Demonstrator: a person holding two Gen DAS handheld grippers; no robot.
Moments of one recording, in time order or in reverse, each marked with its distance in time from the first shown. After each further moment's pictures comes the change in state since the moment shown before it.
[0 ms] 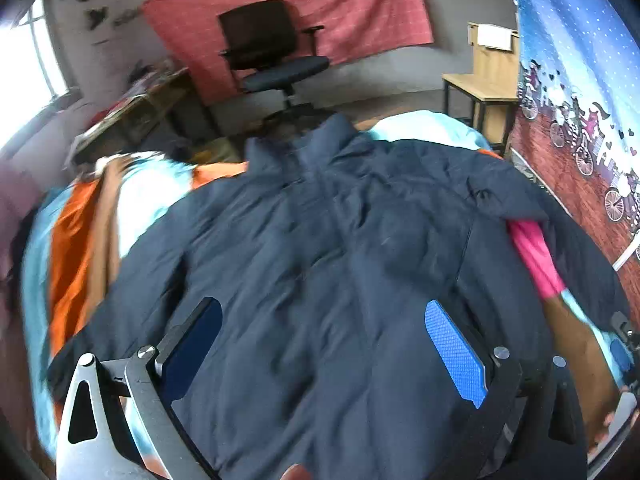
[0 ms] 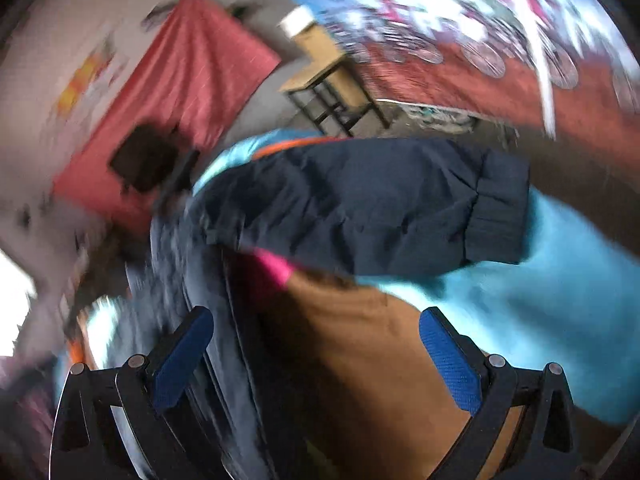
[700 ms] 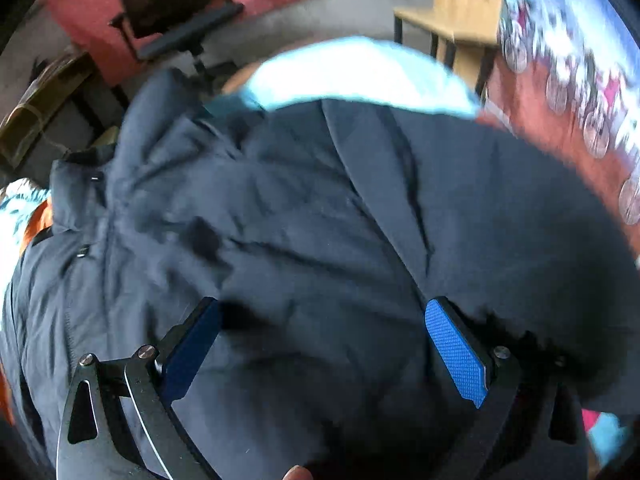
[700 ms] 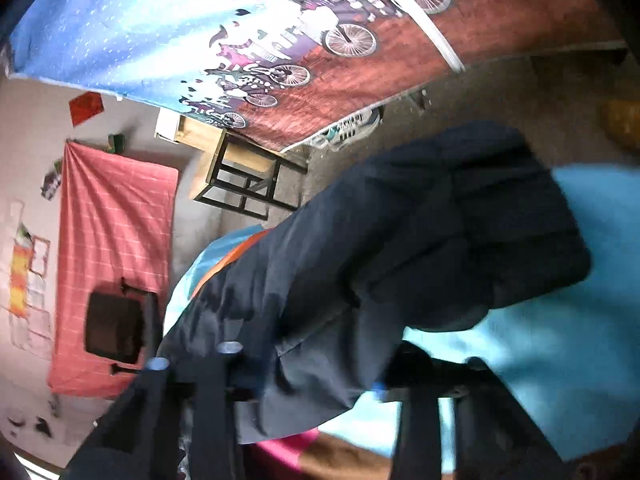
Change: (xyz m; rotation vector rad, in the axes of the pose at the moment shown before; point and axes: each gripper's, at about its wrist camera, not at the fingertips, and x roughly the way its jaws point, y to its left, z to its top) left arm 0.259 -0.104 0.104 0.122 0.200 -0.146; right arm 0.056 -0.044 0.076 0.474 -0.230 -0.123
